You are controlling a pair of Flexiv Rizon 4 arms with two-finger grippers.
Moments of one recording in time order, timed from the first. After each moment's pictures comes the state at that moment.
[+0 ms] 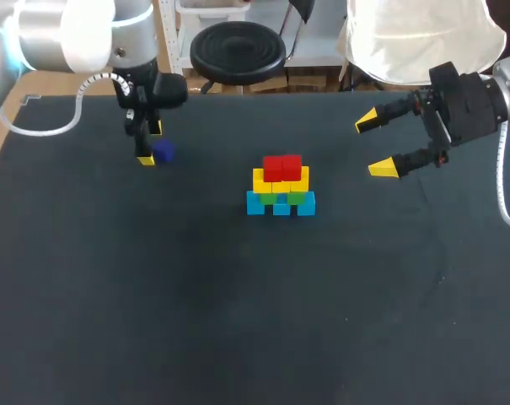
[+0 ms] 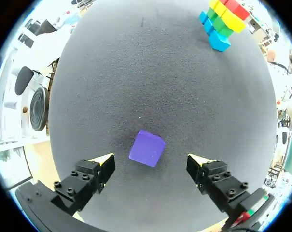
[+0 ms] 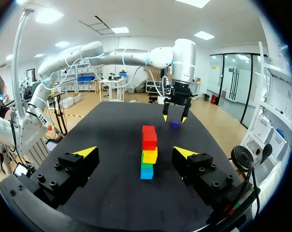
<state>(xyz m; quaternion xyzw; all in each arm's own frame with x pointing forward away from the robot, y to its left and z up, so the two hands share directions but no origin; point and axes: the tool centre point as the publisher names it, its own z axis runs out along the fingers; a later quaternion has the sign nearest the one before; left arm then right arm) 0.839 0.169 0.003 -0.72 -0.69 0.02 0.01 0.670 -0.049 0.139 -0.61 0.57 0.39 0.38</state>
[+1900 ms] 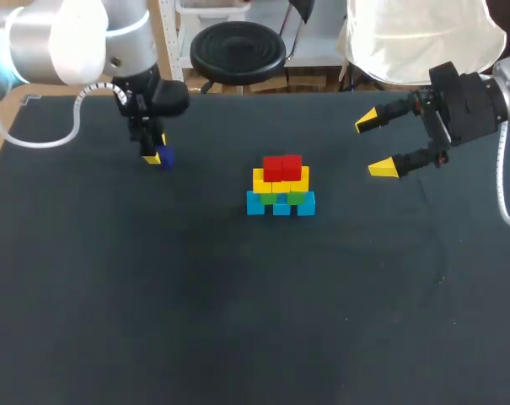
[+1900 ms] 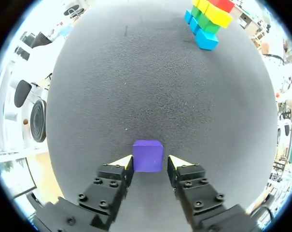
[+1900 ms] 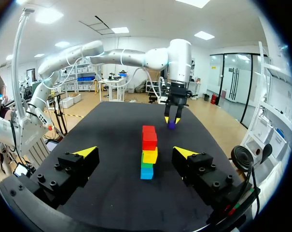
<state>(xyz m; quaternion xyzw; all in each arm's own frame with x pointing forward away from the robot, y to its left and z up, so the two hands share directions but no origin) 0.822 0.160 -0.001 -0.74 -0.68 0.03 -0.01 0.670 -0.049 0.139 -0.61 0.57 0.39 0.38</state>
